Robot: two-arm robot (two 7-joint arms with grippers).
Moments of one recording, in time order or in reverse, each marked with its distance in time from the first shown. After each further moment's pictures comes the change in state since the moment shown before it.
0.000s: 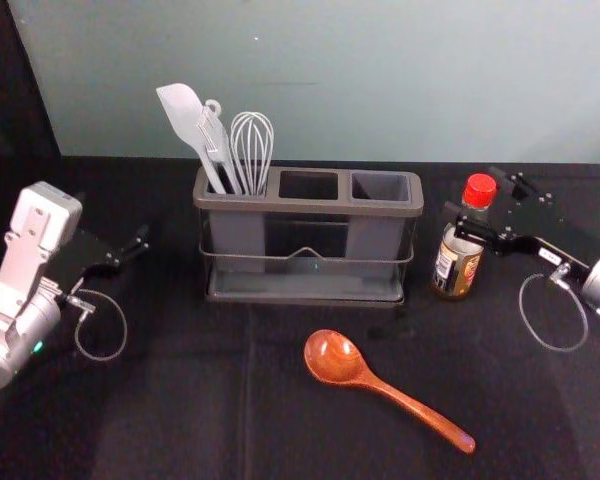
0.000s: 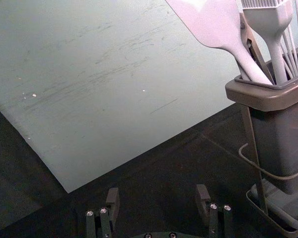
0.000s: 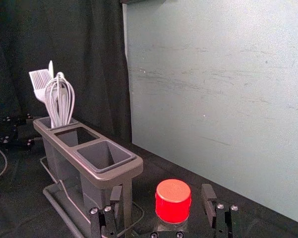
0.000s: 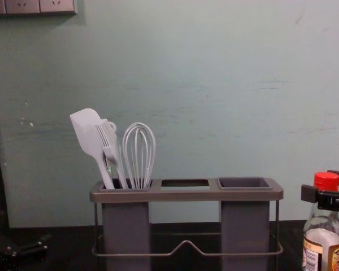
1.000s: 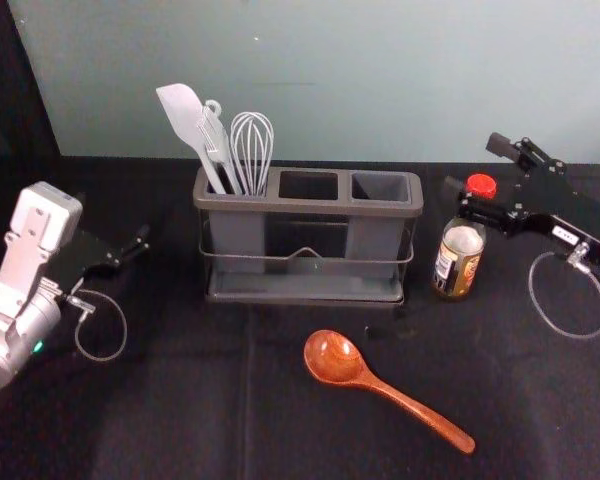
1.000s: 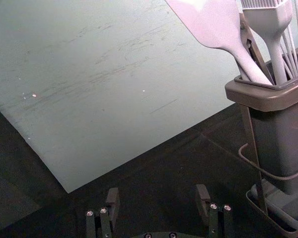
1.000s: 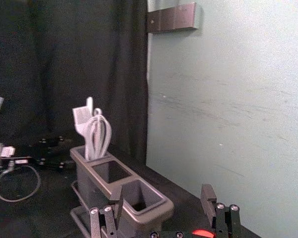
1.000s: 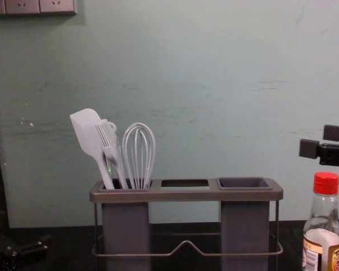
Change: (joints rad) left arm 0.000 0.000 0.000 0.000 0.000 0.000 0.000; right arm -0.062 0.076 0.037 -0.223 0.045 0.049 0.001
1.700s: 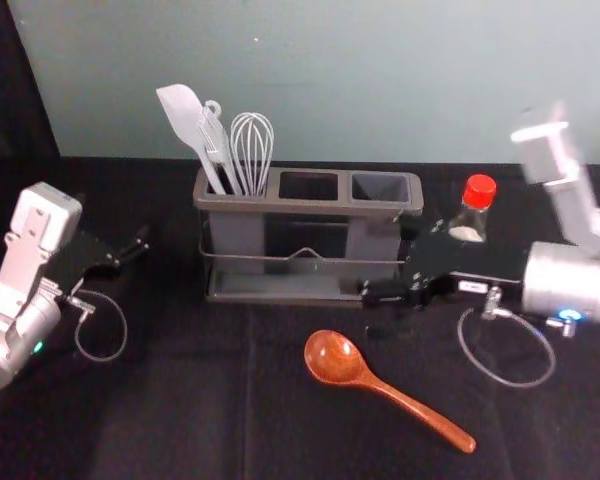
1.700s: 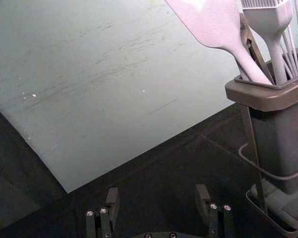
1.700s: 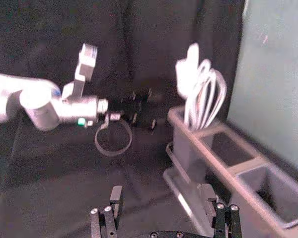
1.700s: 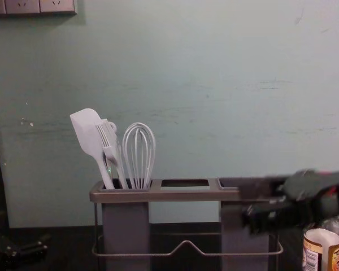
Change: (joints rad) left arm 0.000 0.000 0.000 0.000 0.000 0.000 0.000; right arm 0.131 0.053 -0.245 -0.134 -0.018 0.330 0.096
